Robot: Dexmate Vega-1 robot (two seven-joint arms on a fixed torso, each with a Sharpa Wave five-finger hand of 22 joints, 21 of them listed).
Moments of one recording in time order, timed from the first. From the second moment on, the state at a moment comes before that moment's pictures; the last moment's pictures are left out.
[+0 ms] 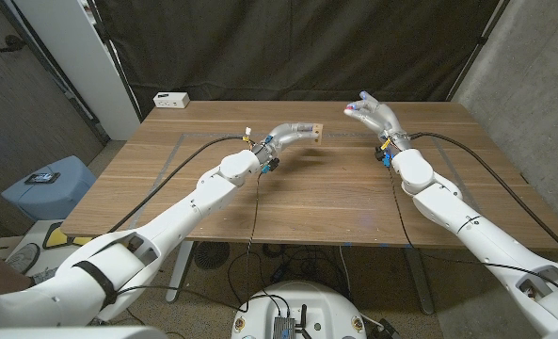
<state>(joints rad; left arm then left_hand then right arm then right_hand) 0.57 0.38 0.68 -1.23 -0.30 -0.19 -0.11 0.88 0.08 0.27 -0.14 0.20 0.79 -0.21 0.21 0.20 0.72 -0.21 0.21 0.51 0.41 -0.04 0.22 0.21 0.12 0.12 0.21 0.19 -0.79 -0.58 -0.44 -1.46 0.20 0.25 -0.27 0.88 -0.02 0.30 -0.13 0.19 0.73 -0.17 0.65 0.38 0.11 -0.06 0.20 0.19 0.06 -0.02 0.22 0.23 0.29 0.00 0.19 0.17</state>
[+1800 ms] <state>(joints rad) 0.58 0.31 0.68 -1.21 -0.34 -0.19 -0.08 0.88 0.08 0.28 -0.14 0.20 0.78 -0.20 0.21 0.20 0.72 -0.21 0.21 0.51 0.41 -0.04 0.22 0.21 0.12 0.12 0.21 0.19 -0.87 -0.39 -0.43 -1.50 0.31 0.35 -0.36 0.88 0.00 0.29 -0.14 0.18 0.67 -0.21 0.63 0.36 0.08 -0.07 0.19 0.19 0.06 -0.02 0.22 0.22 0.29 0.00 0.19 0.17</state>
